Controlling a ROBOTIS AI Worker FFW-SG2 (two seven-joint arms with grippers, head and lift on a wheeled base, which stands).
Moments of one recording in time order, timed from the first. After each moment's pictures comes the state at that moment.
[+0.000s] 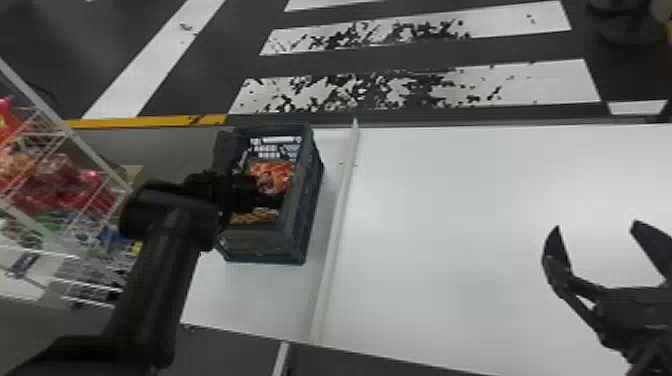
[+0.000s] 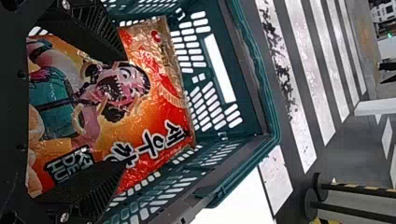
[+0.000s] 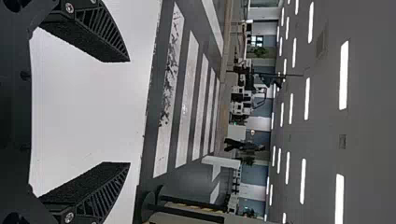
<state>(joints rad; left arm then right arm) -0.33 0.35 0.07 -1.09 -0.24 0.50 -0.62 0.56 -0.10 0.13 -1.93 0.05 -0.07 -0.08</state>
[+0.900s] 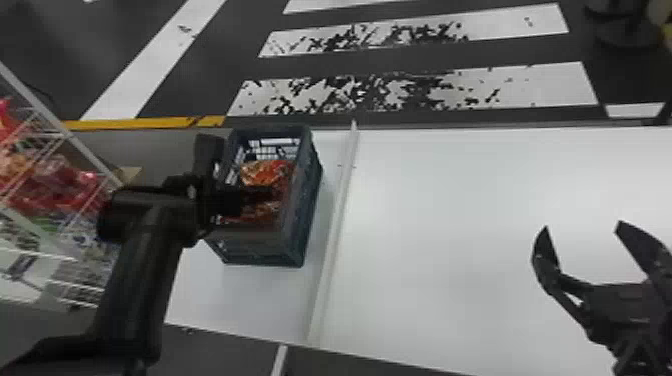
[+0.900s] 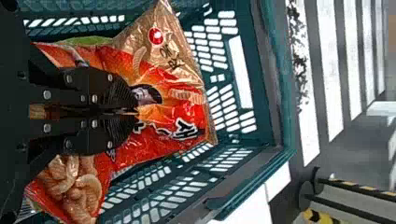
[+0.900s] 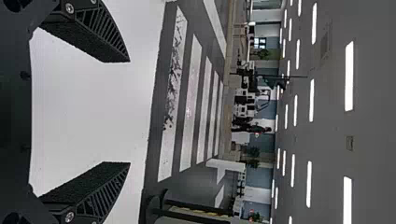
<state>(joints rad) -0.34 0.37 0.15 -1.08 -0.18 0.56 -0.72 0.51 -0.11 0.15 -1.88 0.03 -0.06 -0.08</state>
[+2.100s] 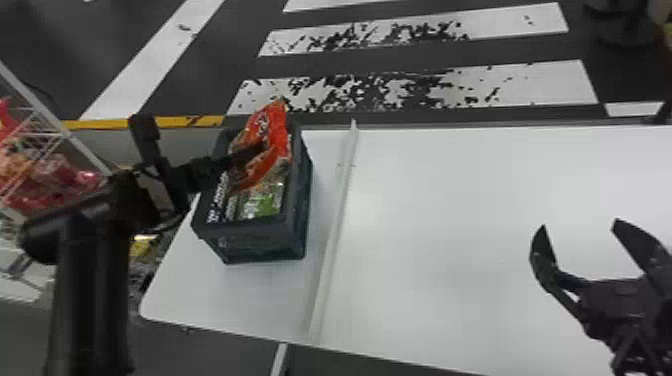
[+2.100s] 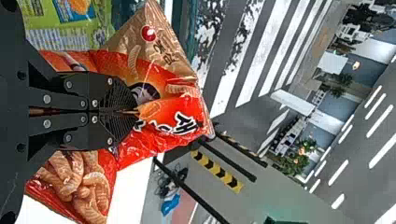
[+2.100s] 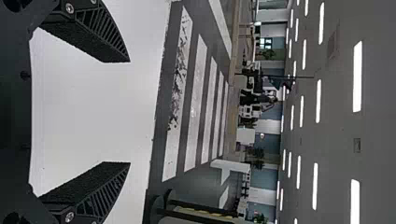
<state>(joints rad) -0.21 0.36 0.40 -1.46 0.30 0.86 -0.80 0.51 -0.11 0.15 -1.89 0.03 -0.02 -0.08</state>
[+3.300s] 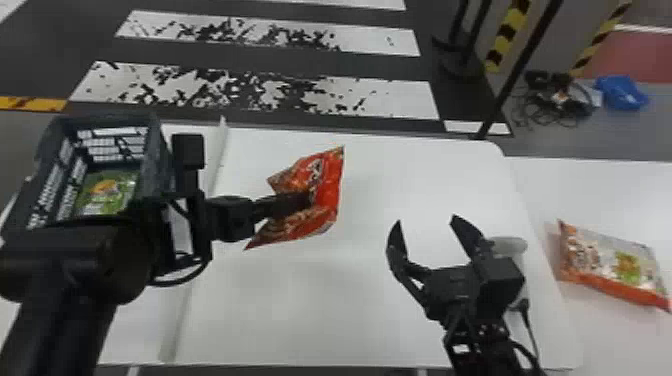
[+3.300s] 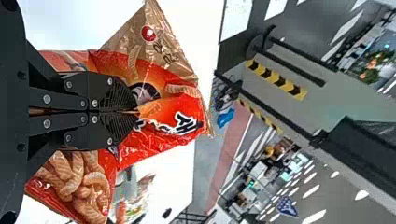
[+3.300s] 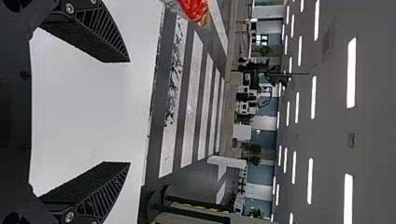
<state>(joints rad) -0.04 0.11 -0.08 -1.71 0.37 0.89 -0.61 0.54 -0.10 0.14 -1.93 0.03 -0.02 -0.09</state>
